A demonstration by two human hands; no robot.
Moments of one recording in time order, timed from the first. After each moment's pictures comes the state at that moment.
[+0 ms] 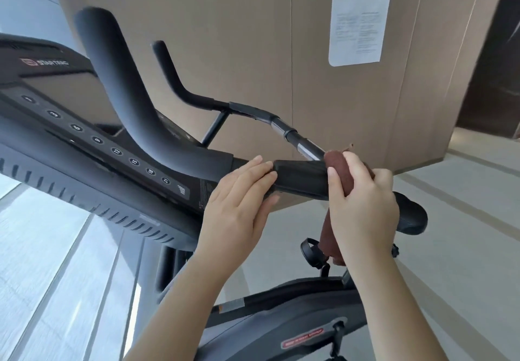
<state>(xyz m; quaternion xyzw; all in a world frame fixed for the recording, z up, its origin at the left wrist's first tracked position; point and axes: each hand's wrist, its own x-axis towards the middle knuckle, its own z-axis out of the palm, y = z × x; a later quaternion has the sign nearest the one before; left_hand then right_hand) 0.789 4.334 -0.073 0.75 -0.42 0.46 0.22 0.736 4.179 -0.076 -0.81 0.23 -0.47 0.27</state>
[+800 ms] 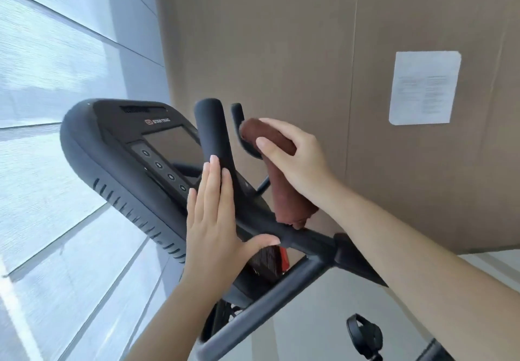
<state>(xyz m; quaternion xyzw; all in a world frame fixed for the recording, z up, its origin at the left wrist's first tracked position) 0.809 4.408 -0.022 0.83 -0.18 0.51 0.16 0.828 4.267 0.070 -0.77 -0.25 -0.32 0.49</state>
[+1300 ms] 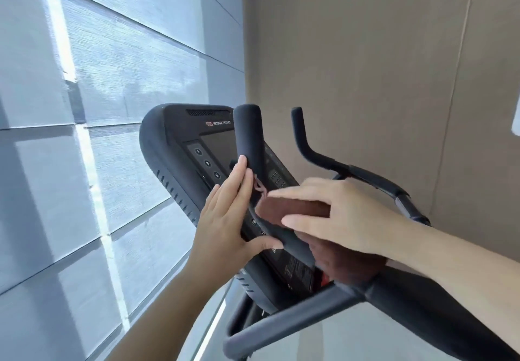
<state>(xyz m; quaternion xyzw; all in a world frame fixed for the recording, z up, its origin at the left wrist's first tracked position) 0.794 4.420 -0.003 0.86 -0.16 0.47 0.14 0.826 4.230 0.050 -0.80 -0.49 -0.18 0.28</state>
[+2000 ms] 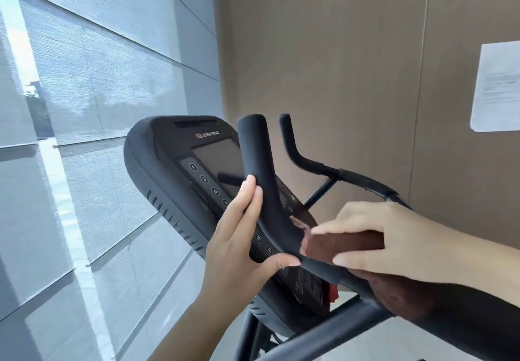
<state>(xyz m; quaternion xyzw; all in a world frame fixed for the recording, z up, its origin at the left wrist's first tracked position) 0.808 4.432 -0.011 0.80 -0.23 0.49 0.25 0.819 4.207 0.045 -0.86 -0.43 -0.13 0.23</state>
